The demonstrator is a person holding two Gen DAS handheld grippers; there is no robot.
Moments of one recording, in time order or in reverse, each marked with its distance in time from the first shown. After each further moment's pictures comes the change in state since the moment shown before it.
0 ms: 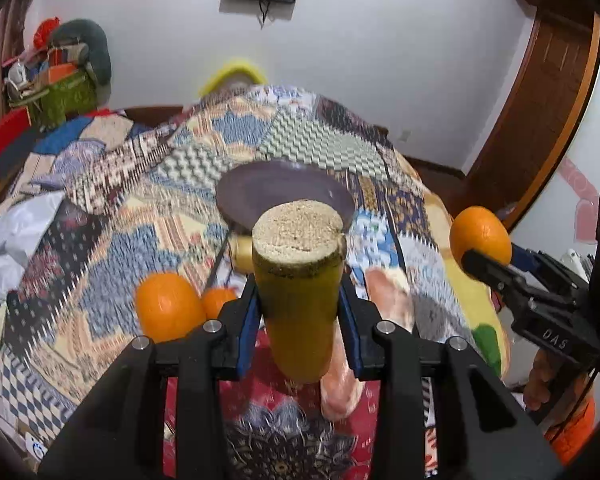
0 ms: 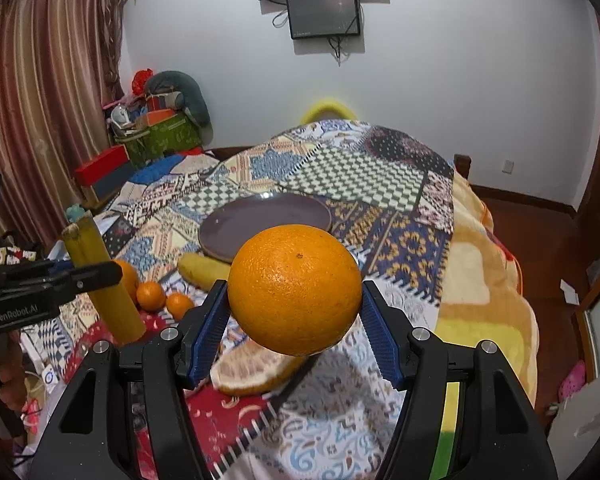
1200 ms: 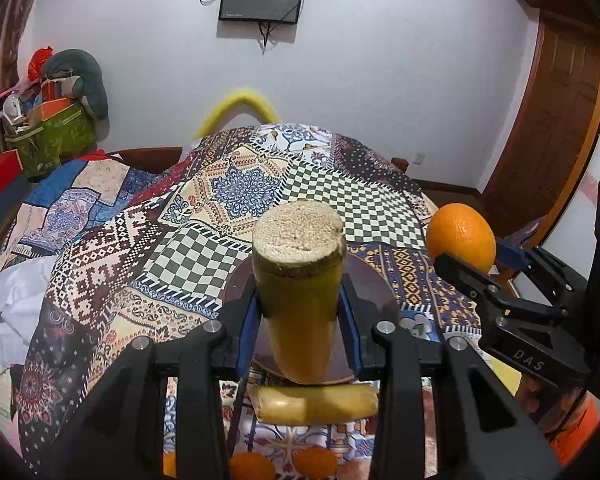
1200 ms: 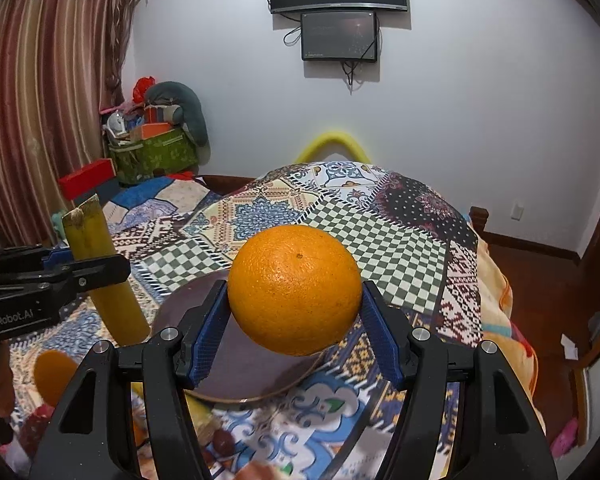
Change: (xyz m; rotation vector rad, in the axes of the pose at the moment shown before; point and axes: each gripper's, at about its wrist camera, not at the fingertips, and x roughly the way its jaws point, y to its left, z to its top) left arm 0.090 0.023 0.098 0.049 -0.067 0.045; right arm 0.094 -0.001 0.074 -0.090 -0.079 -0.015
